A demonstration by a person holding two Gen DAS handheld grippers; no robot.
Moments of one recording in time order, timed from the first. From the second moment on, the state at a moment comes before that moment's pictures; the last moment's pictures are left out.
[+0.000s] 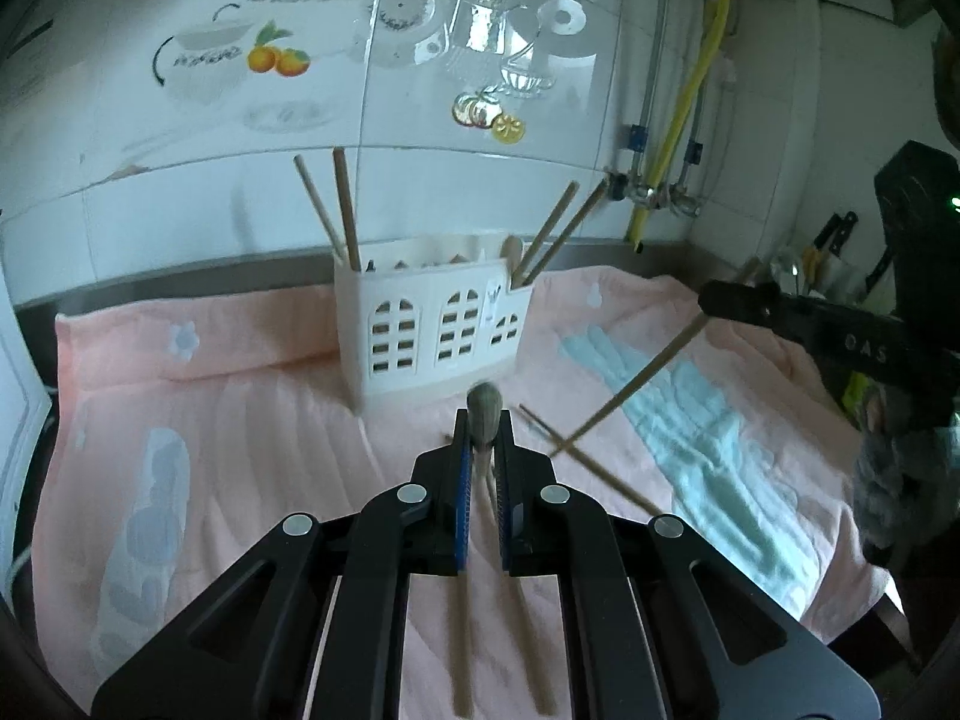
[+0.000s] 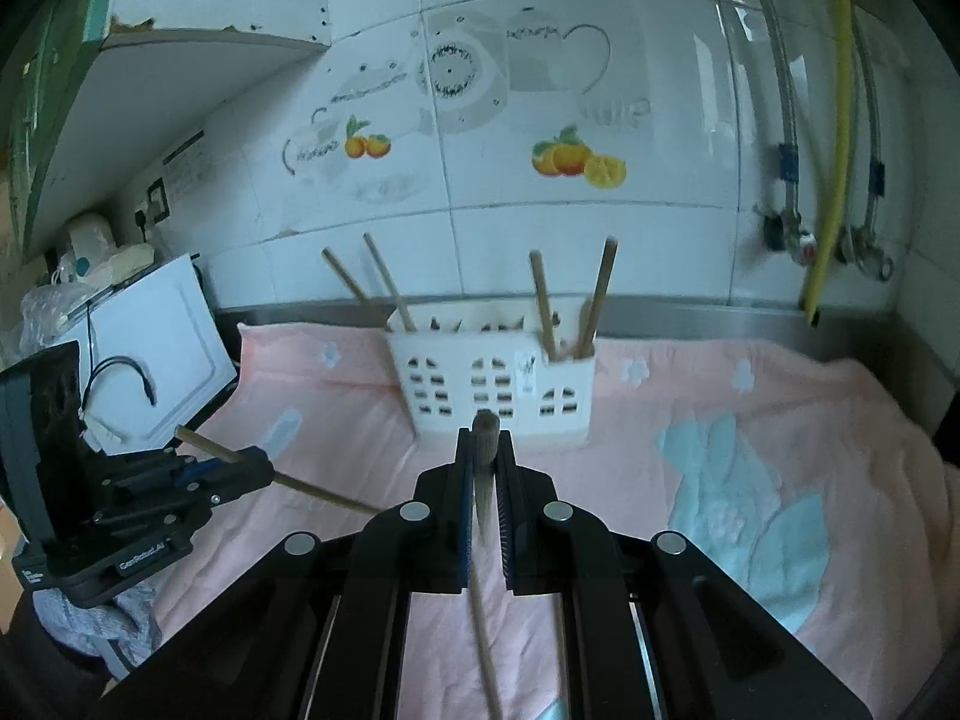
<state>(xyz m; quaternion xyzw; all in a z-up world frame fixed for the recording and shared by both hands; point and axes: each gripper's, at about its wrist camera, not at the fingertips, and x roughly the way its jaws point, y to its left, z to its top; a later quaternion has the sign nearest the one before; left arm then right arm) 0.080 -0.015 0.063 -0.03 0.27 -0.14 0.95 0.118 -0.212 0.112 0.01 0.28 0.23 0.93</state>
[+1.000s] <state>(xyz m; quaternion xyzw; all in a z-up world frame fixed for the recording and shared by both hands) 0.199 -0.021 0.208 0.04 0.14 -0.10 0.98 0.276 -0.204 0.234 0.00 0.21 0.19 0.96</state>
